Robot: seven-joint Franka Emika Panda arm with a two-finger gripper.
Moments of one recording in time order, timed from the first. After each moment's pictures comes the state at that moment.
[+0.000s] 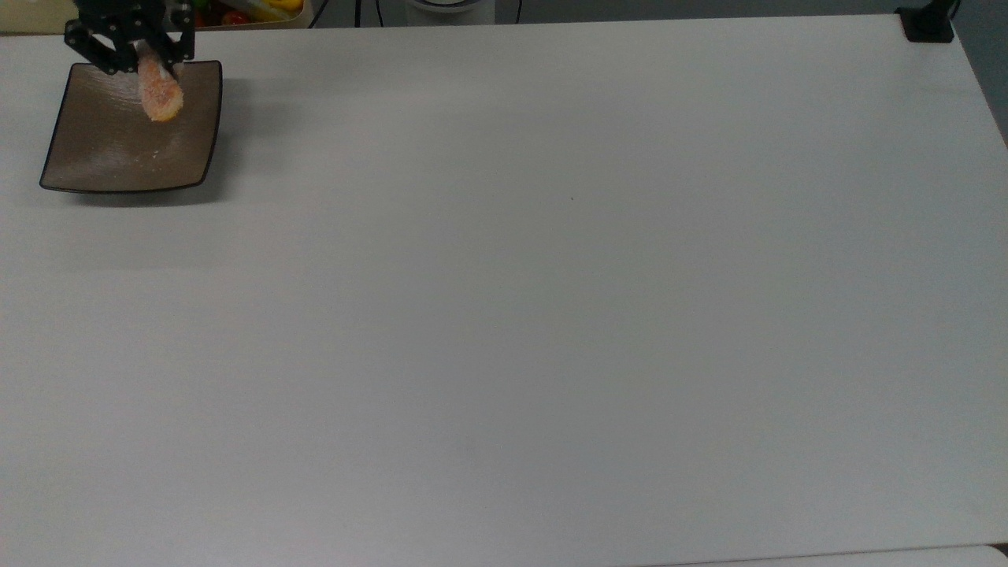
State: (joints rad) arm -0.38 0.09 -0.08 -1.84 0.08 1.98 -0.79
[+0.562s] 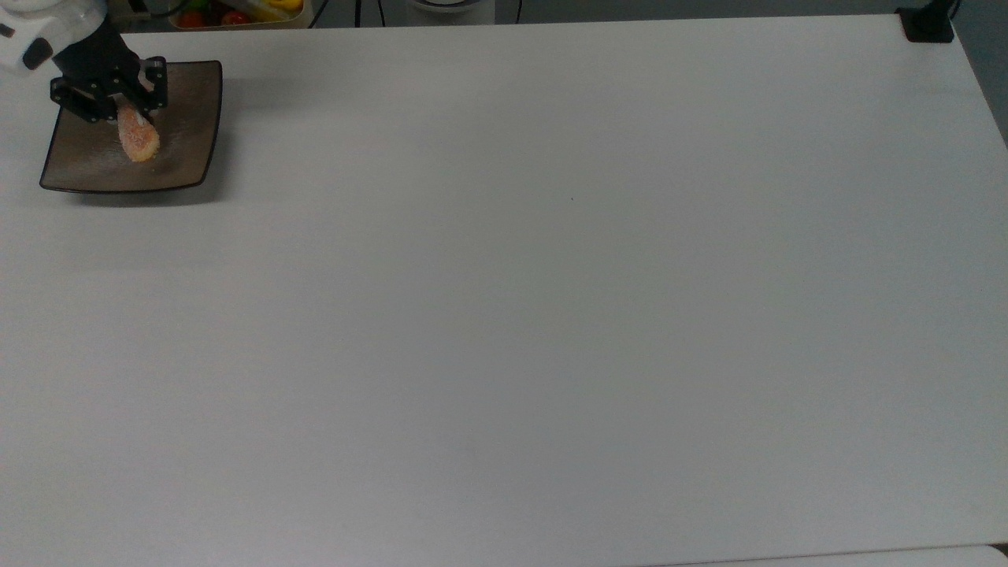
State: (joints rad) arm -0.43 0.27 -0.13 -1.84 0.08 2.12 -0.94
